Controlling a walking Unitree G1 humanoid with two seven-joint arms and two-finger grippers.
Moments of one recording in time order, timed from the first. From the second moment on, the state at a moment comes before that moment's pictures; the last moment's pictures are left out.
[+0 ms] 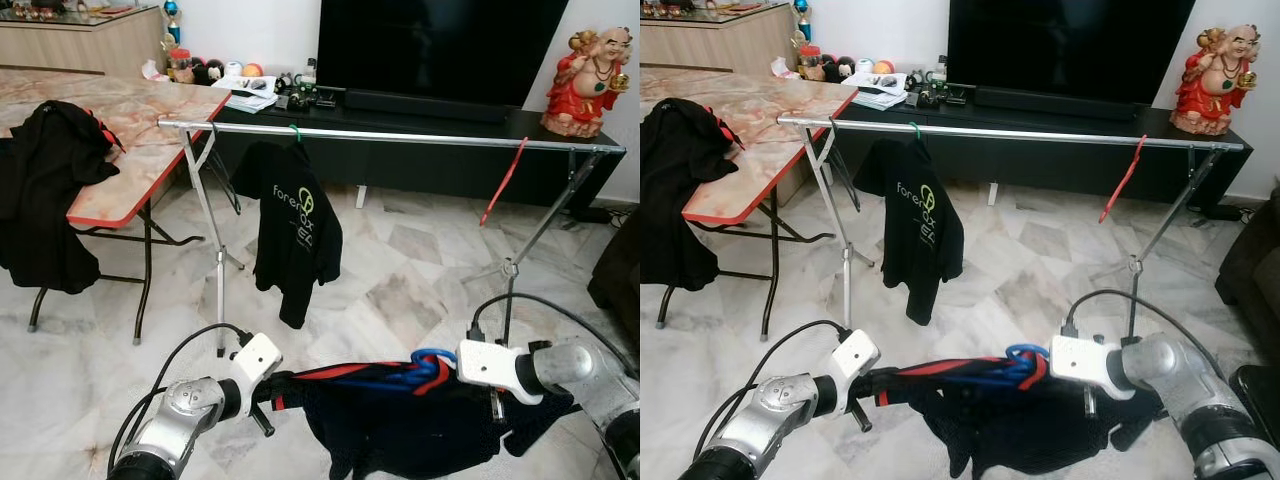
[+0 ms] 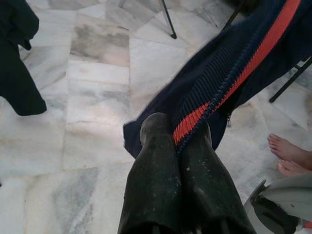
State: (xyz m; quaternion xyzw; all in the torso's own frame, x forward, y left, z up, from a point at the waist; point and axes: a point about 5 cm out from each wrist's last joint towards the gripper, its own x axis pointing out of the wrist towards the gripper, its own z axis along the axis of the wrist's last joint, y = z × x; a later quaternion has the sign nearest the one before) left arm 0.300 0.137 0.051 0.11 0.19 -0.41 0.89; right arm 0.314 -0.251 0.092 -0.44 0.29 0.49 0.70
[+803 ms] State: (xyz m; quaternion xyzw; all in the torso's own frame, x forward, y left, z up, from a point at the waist) left arm 0.266 0.100 0.141 0.08 0.09 -0.60 0.79; right arm 0.326 -0.195 0.053 -0.38 0.24 0.38 0.81
